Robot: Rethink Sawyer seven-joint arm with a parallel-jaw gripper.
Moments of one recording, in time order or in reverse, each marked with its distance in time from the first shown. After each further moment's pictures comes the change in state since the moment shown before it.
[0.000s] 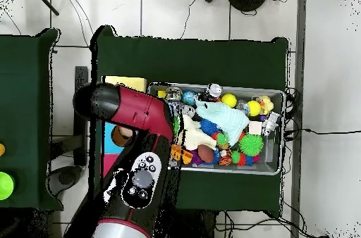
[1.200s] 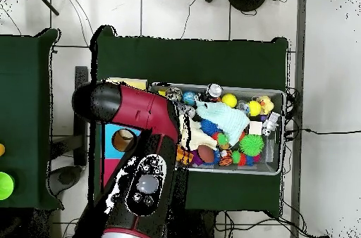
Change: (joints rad) arm -0.029 -0.057 0.025 -0.002 -0.090 0.083 0.000
